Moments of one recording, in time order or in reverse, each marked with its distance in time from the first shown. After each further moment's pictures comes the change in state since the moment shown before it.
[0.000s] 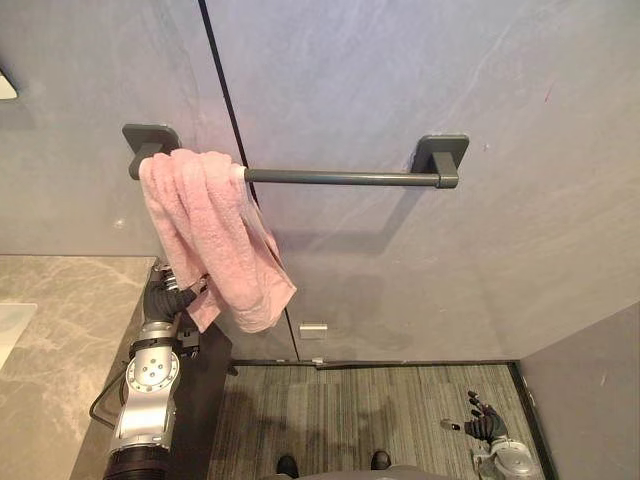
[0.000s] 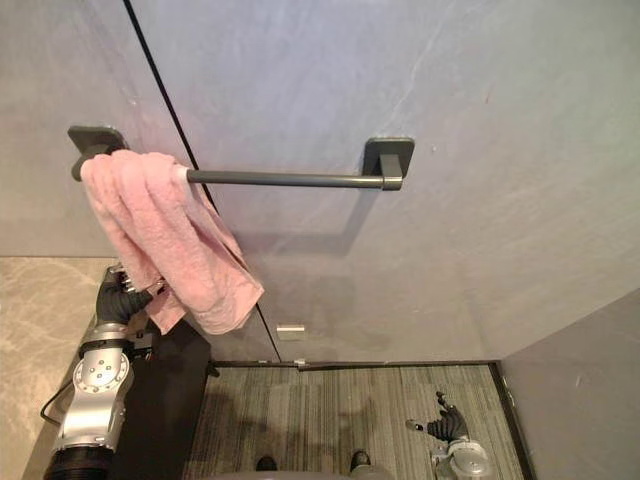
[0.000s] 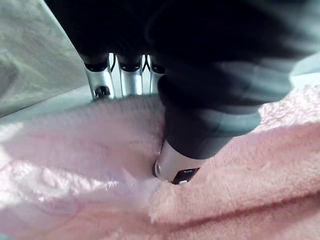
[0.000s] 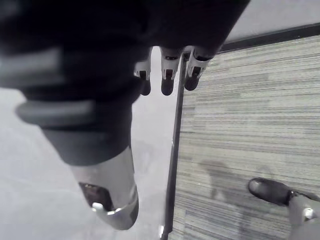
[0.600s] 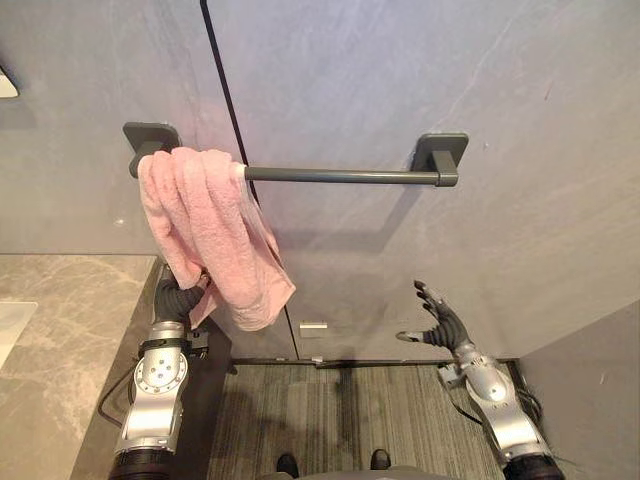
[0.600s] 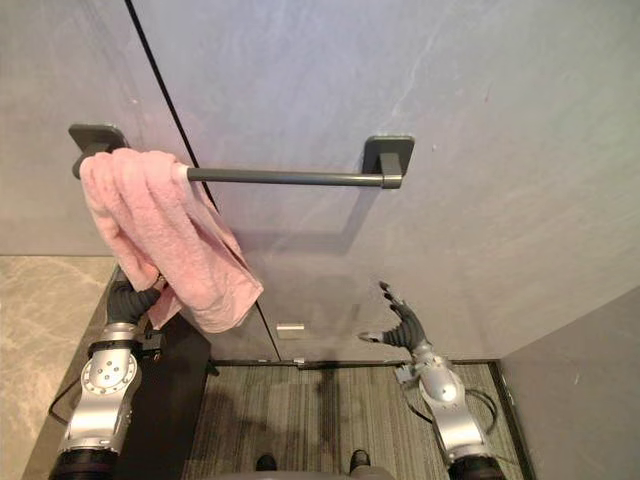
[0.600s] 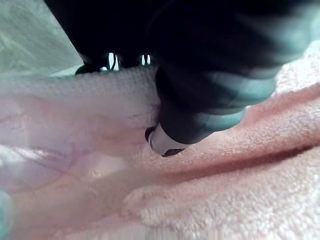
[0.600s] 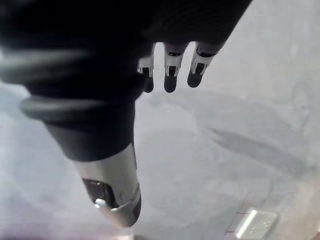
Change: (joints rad) left arm 0.015 -0.009 -0.067 -0.038 -0.015 -0.020 0.000; right arm -0.131 -0.072 0.325 -0.529 0.084 -0.095 0.070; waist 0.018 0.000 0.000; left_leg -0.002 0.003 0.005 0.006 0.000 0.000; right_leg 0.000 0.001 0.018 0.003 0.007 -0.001
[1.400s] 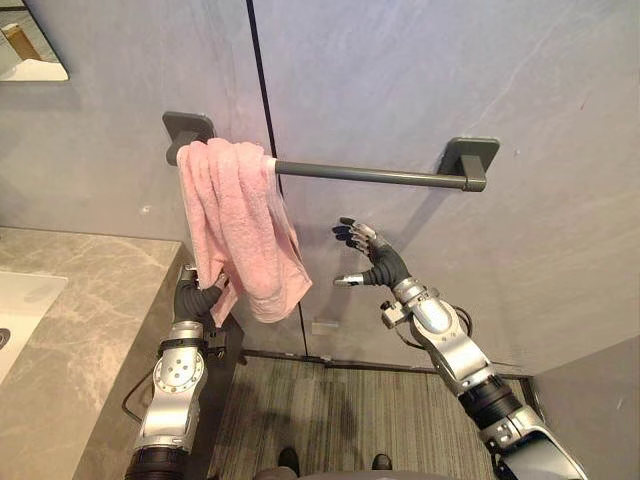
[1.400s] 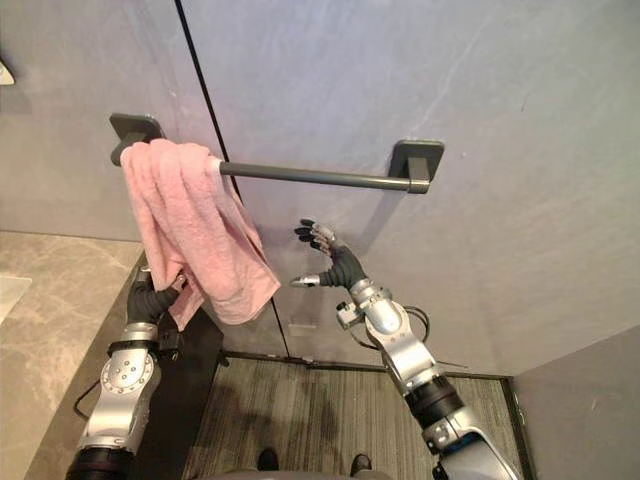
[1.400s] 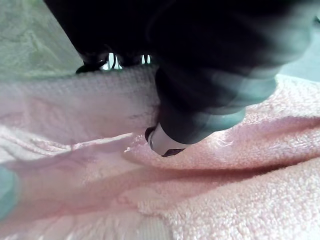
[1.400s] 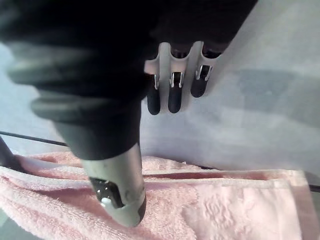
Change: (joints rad) left arm -0.017 -0.036 -0.055 0.006 -0.069 -0.022 0.005; right arm -0.388 0.035 0.240 0.023 0.195 -0.005 -0.028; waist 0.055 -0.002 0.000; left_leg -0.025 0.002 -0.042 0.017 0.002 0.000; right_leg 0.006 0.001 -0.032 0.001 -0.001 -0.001
